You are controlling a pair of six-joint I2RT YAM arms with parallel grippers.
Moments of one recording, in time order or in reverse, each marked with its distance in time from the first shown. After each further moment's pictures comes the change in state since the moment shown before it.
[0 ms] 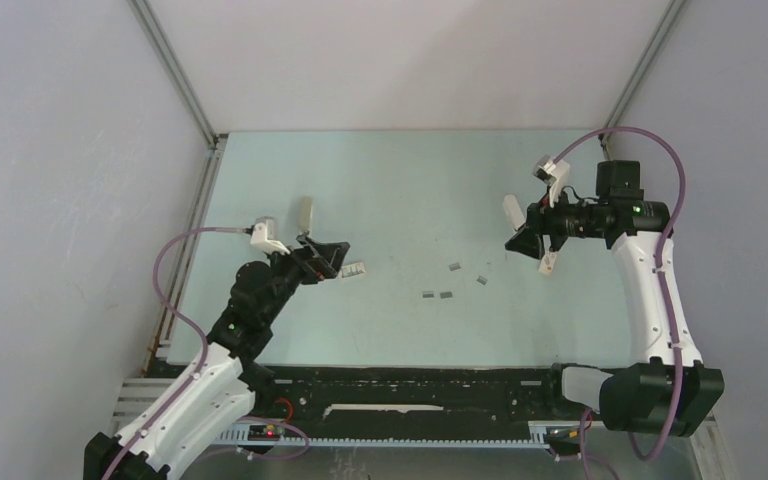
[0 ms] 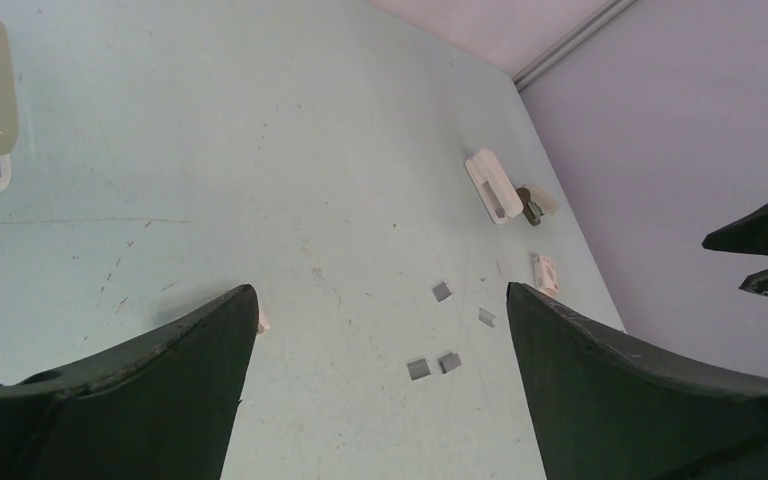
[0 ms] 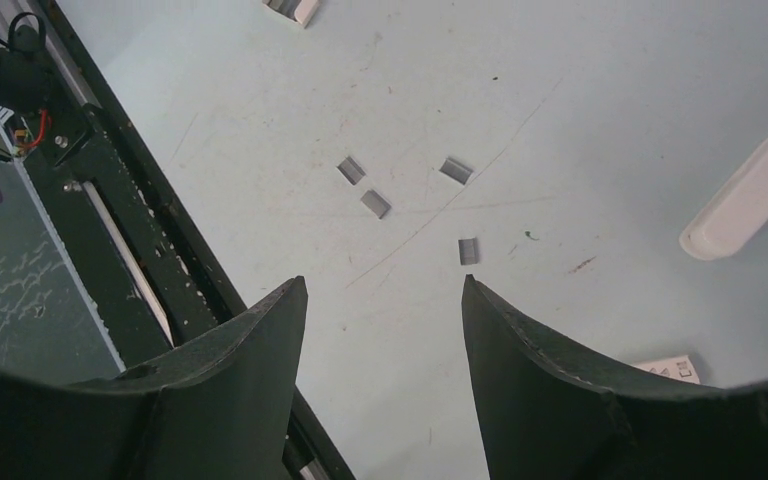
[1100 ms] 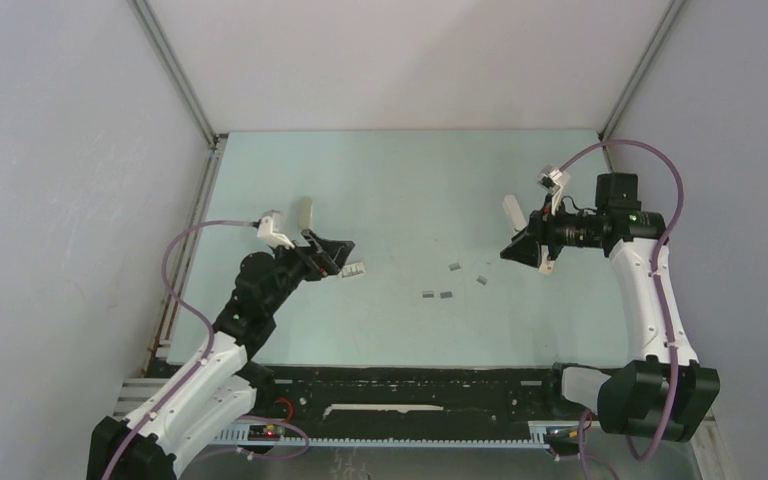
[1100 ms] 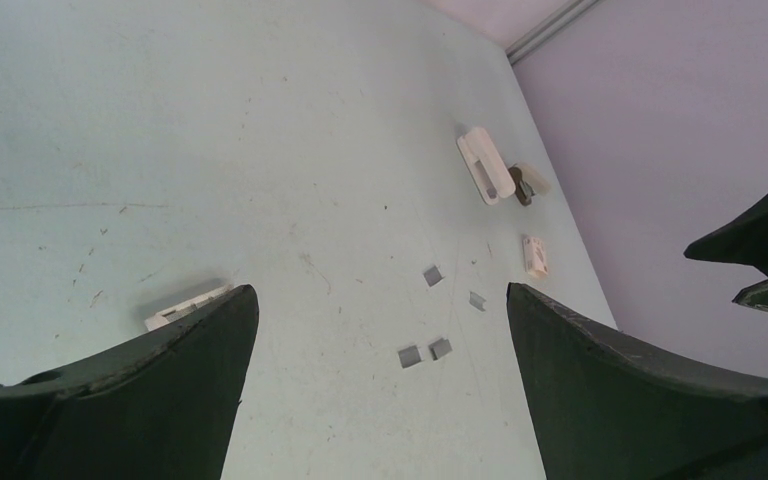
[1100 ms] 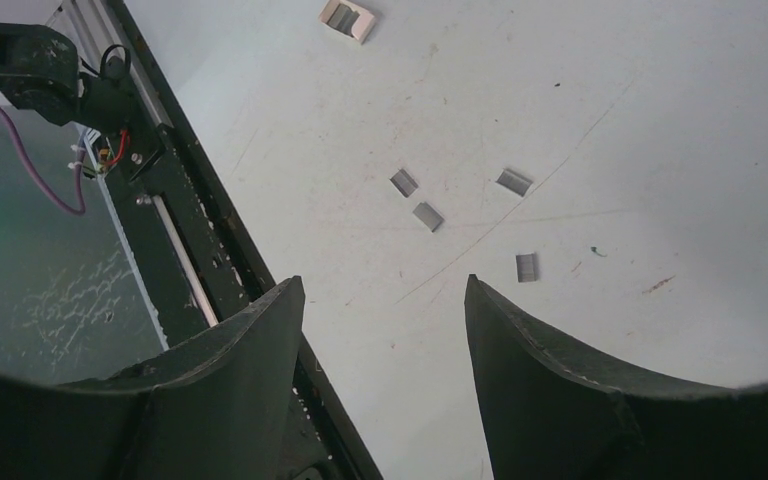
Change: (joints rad) left arm 0.042 0.080 0.005 0.051 0.093 -0.028; right arm -0.036 -0.020 -0.104 0.040 -0.137 0.037
